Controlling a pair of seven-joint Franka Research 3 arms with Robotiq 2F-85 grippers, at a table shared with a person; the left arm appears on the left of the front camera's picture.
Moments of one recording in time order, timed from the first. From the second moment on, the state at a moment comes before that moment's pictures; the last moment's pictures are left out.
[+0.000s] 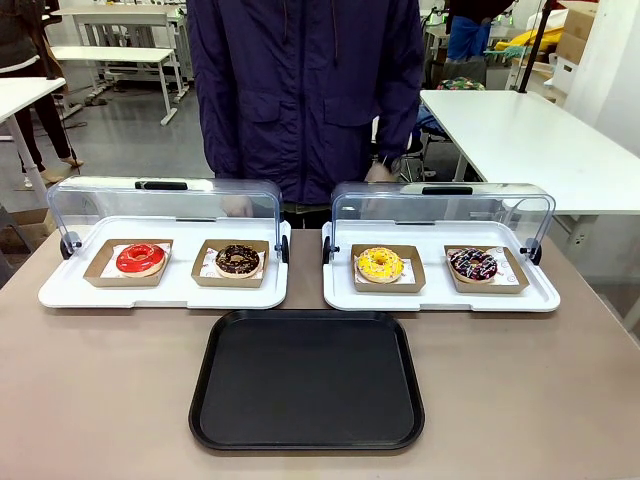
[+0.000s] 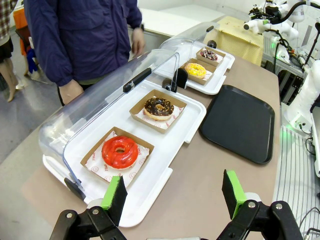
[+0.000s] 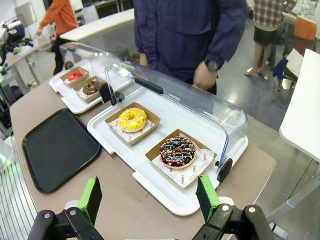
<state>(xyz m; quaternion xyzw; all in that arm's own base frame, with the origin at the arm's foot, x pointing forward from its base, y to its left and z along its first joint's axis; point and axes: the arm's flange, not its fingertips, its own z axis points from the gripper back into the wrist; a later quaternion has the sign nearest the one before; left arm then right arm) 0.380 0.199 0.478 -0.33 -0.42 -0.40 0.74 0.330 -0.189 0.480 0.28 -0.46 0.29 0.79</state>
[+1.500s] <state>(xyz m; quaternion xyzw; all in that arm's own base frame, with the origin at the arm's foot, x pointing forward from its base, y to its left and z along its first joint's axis) 0.380 0.199 0.478 -0.33 -0.42 -0.40 0.74 0.330 -0.189 0.480 0.28 -0.46 0.29 0.79</state>
